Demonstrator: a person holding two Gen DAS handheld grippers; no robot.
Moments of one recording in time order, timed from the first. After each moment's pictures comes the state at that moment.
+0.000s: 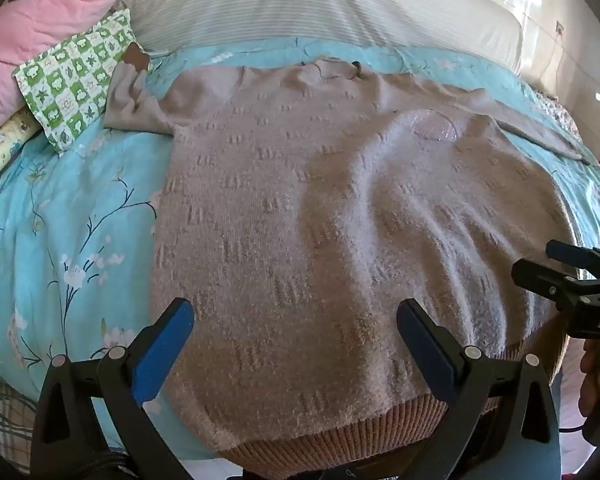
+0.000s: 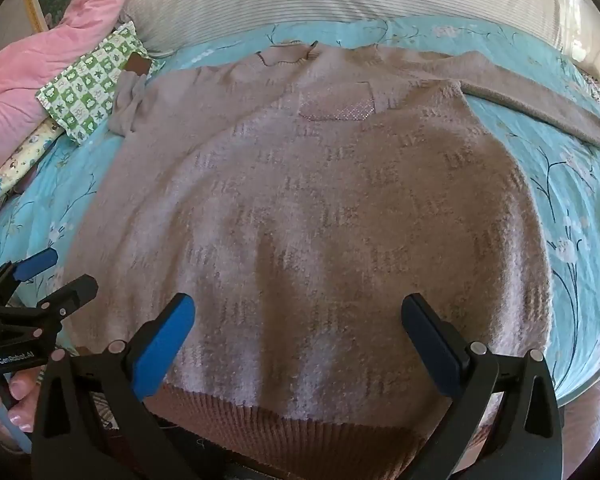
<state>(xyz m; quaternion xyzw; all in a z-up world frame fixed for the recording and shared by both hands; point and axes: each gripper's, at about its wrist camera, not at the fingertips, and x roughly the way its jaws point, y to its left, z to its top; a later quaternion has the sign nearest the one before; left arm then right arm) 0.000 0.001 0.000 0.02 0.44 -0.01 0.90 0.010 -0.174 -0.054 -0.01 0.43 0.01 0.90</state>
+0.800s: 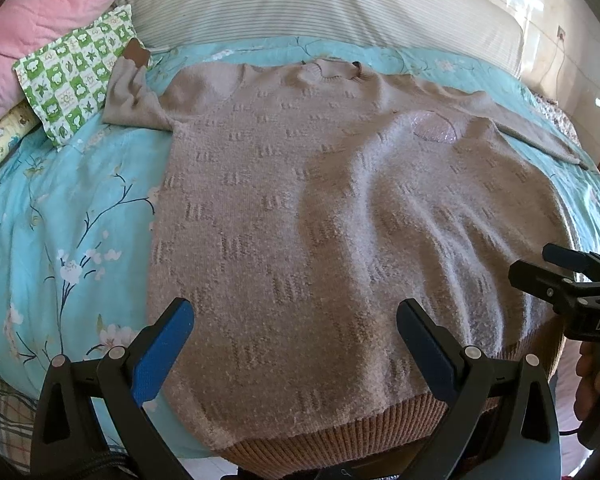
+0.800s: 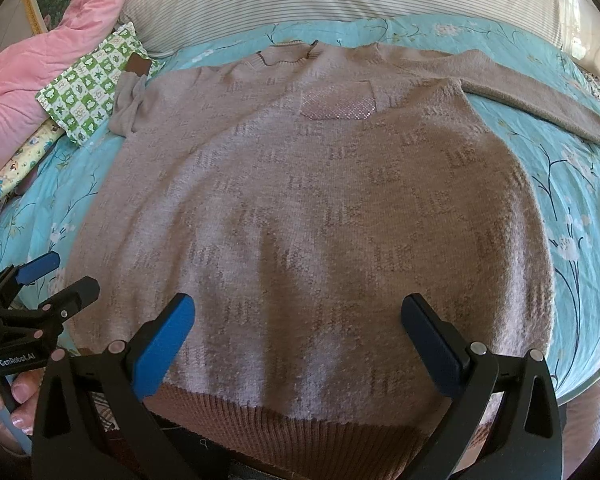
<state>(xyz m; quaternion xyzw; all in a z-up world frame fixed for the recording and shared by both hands) 0.000 0.000 -0.004 0.02 0.44 -0.01 0.90 0.009 -0.173 -0.055 -0.01 0.43 0.01 0.90</state>
